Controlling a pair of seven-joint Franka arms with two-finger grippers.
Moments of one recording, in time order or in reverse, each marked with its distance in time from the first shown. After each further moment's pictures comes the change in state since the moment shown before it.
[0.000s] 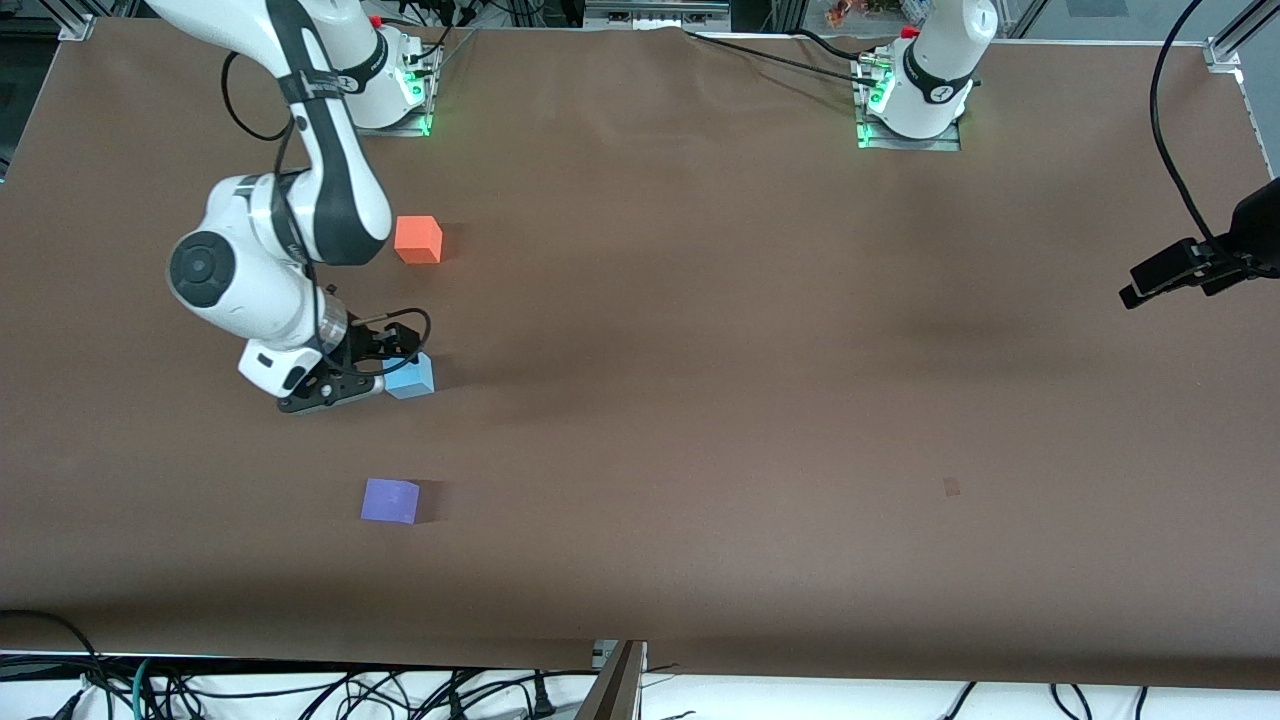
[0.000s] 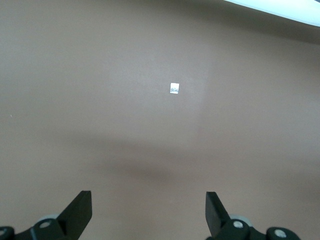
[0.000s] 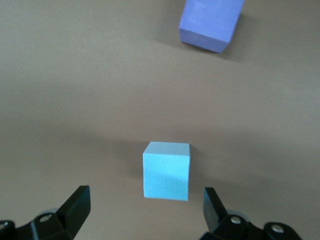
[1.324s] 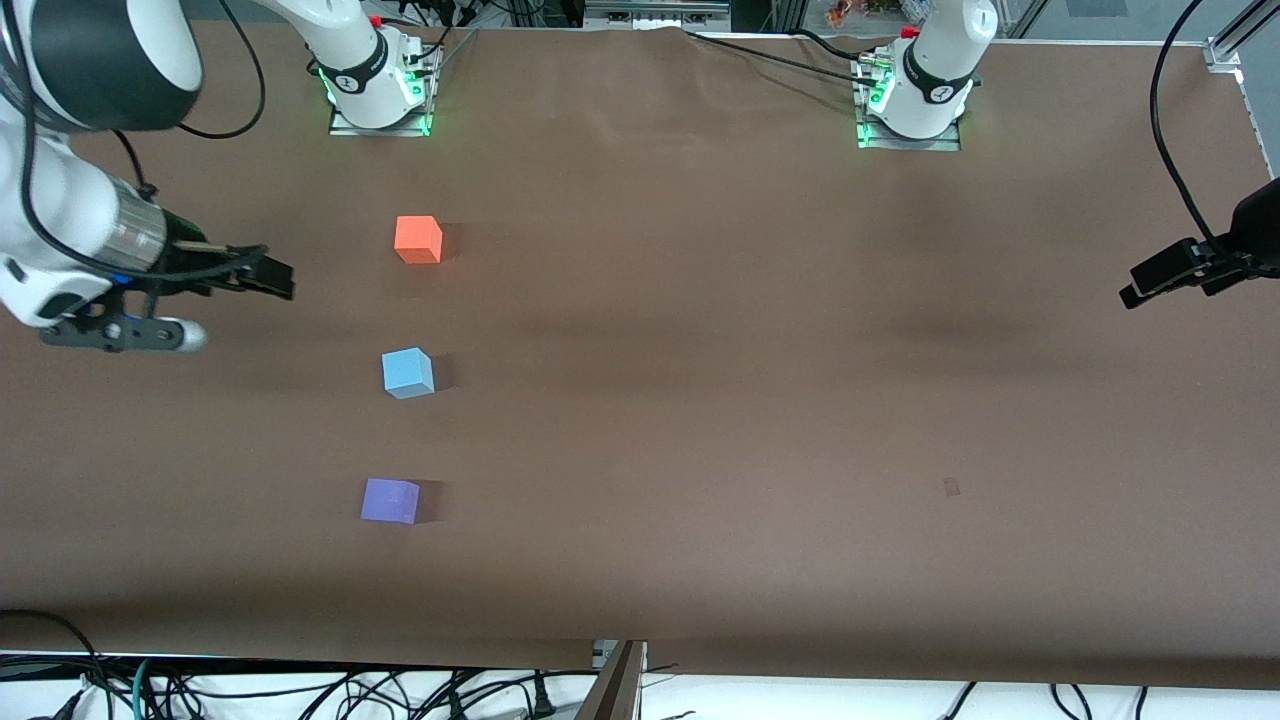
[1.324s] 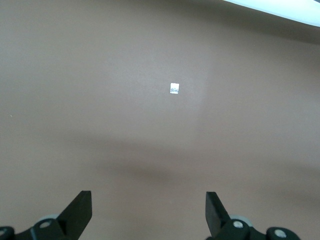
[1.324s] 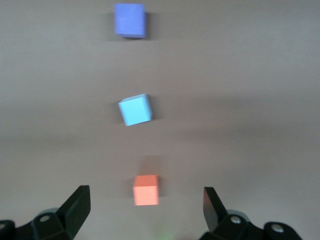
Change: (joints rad) left arm 0.000 0.000 0.000 0.001 0.000 0.000 0.000; right arm -0.323 -0.131 0.275 0.492 -0.296 -0.671 0.383
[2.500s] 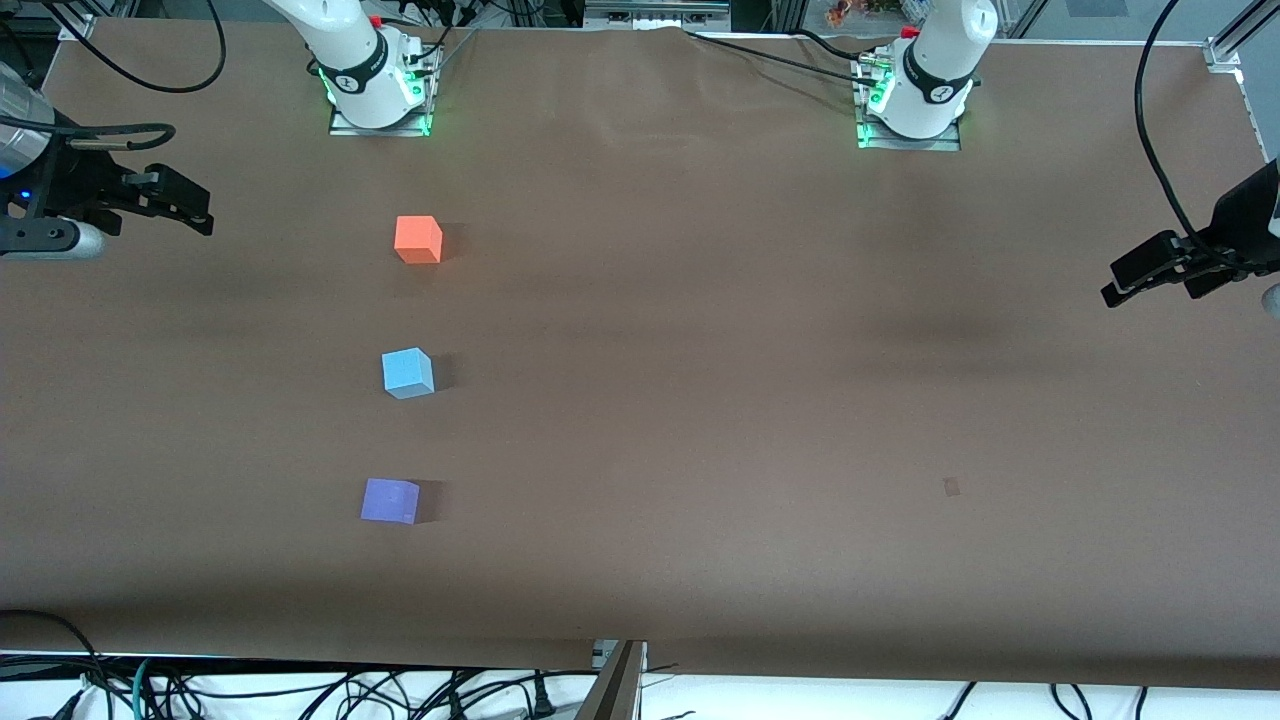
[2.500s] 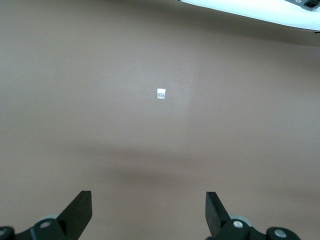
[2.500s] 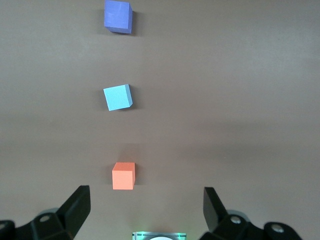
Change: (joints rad) left arm -0.032 0.007 -0.015 0.035 0.000 0.000 0.000; right arm -0.192 -0.181 0.162 -0.115 -0.048 -0.016 -0.099
